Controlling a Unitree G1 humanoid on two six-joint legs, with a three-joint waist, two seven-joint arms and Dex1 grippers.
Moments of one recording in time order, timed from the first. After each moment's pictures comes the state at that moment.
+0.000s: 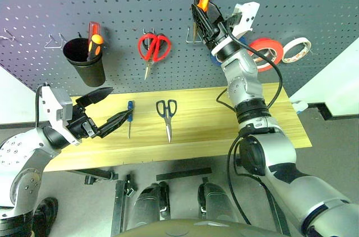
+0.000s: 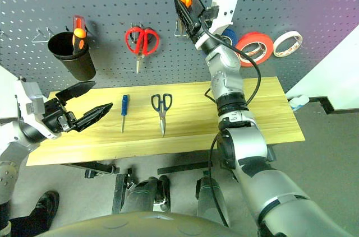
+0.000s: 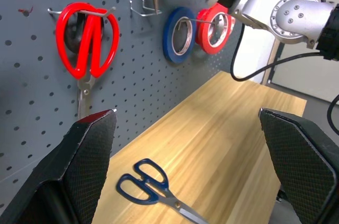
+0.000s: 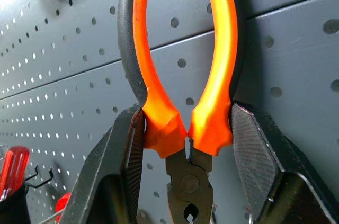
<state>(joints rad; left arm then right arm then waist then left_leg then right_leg) 0.03 0.69 0.41 -0.45 -0.75 0.38 -0.86 -1.12 -0.08 -0.21 0.83 0.40 -0.23 0.60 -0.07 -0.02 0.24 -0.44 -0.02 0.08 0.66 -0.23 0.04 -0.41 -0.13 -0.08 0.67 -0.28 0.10</state>
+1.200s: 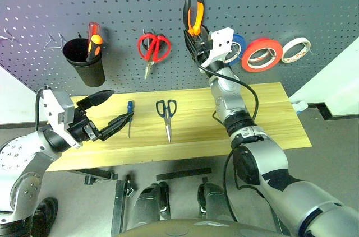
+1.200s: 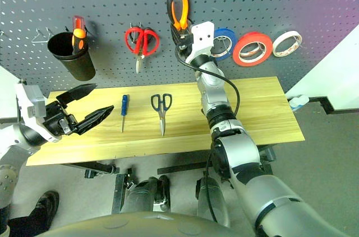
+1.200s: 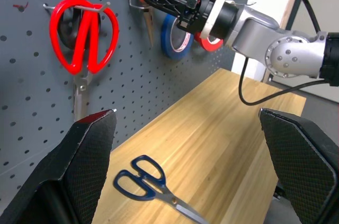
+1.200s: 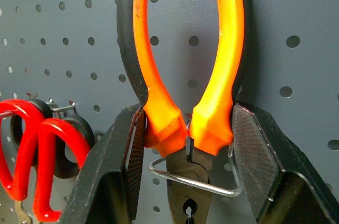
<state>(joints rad) 0.07 0.69 0.41 -0.48 -0.75 0.38 -0.83 -1.03 -0.02 -0.10 0.96 0.10 -0.49 0.31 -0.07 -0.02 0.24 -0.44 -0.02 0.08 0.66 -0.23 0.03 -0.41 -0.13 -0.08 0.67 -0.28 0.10</state>
